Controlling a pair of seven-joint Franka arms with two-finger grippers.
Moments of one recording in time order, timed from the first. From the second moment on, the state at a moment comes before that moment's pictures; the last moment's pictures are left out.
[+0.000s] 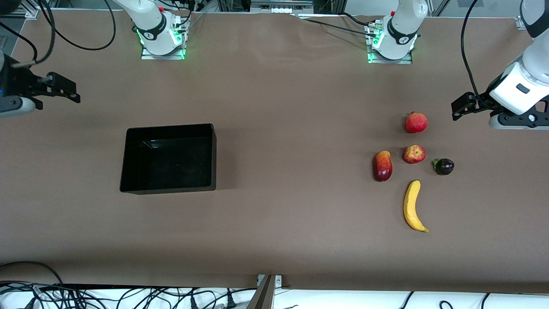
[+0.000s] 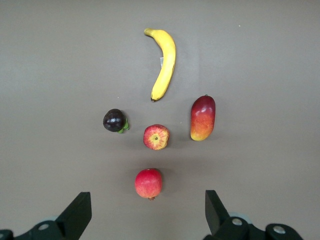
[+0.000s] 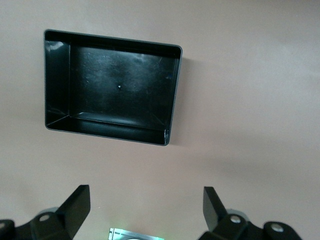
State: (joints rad) left arm 0.04 0.00 -0.10 -1.69 0.06 1.67 -0.05; right arm 0.18 0.08 -0.18 -1.55 0.03 1.52 -0.20
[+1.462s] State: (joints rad) left arm 0.04 -0.01 -0.10 -1.69 0.07 1.63 -0.05; right arm 0.15 0.49 -0.19 -1.87 0.10 2.18 -0.16
